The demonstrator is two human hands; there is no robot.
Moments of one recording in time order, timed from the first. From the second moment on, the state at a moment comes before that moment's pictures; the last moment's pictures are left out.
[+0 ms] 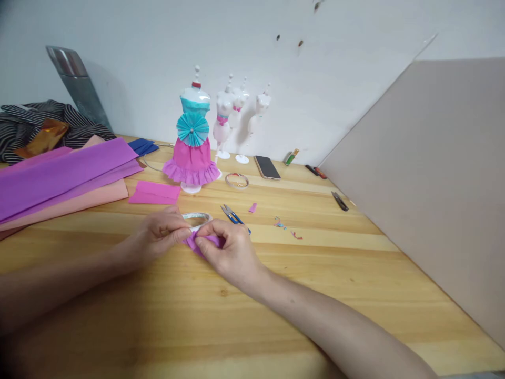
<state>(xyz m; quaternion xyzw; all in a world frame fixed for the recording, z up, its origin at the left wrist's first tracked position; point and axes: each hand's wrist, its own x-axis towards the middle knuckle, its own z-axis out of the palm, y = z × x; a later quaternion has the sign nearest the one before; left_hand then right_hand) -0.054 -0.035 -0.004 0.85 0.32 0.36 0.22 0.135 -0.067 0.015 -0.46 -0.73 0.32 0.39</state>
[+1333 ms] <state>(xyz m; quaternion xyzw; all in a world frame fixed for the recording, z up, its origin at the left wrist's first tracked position) -0.055 -0.033 0.005 0.89 0.27 0.31 0.20 0.133 -0.062 0.009 -0.43 -0.74 0.33 0.40</state>
